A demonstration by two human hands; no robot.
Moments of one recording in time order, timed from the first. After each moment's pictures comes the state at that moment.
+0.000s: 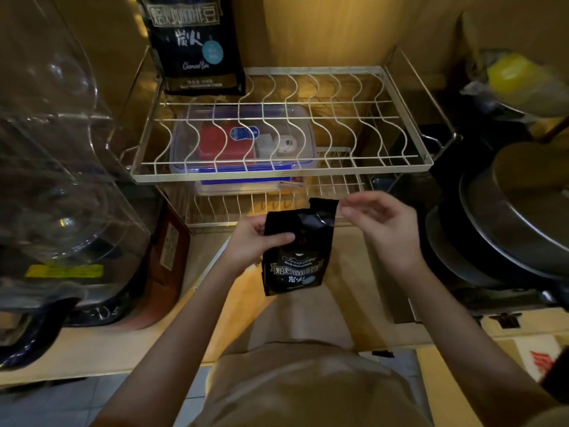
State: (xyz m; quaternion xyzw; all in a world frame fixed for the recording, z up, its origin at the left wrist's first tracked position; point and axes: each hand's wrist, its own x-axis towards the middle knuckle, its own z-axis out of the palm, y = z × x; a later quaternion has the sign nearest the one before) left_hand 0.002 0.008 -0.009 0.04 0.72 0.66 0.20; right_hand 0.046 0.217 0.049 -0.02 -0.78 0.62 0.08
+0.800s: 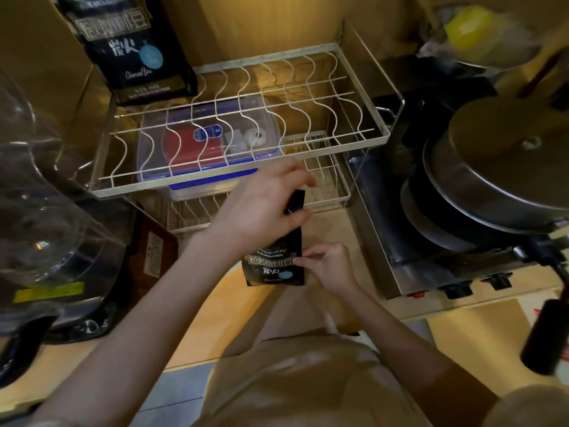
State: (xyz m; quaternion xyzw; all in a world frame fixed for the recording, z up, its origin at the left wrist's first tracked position) left_hand 0.016 0.070 0.108 0.36 0.91 0.20 0.00; right_hand 0.068 0.197 -0.079 -0.17 -0.77 0.61 -0.03
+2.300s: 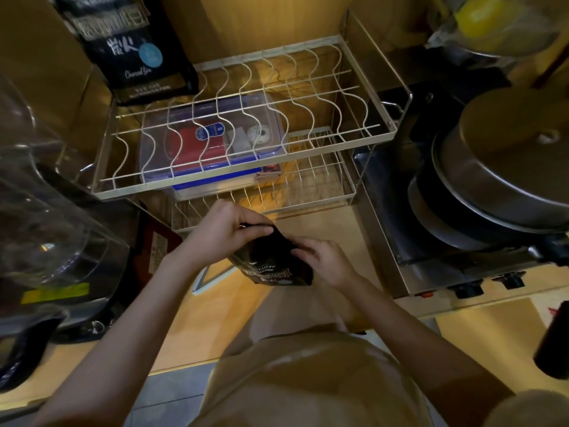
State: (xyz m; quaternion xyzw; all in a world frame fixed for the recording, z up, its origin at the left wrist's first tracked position) left_hand 0.000 0.013 0.057 0.34 0.88 0.30 0.13; right_hand 0.057 0.202 -0.079 0.01 -0.86 0.49 -0.12
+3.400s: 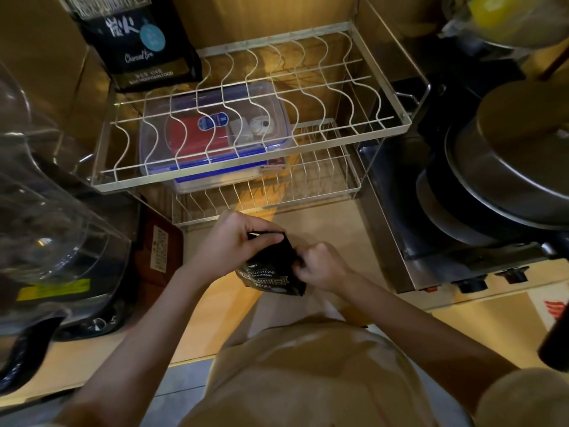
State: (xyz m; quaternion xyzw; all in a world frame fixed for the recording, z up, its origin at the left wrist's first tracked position) left_hand 0.016 0.006 0.039 0.29 0.86 0.38 0.16; right_hand 0.054 0.179 -0.073 0.09 -0.95 0.24 -0.16
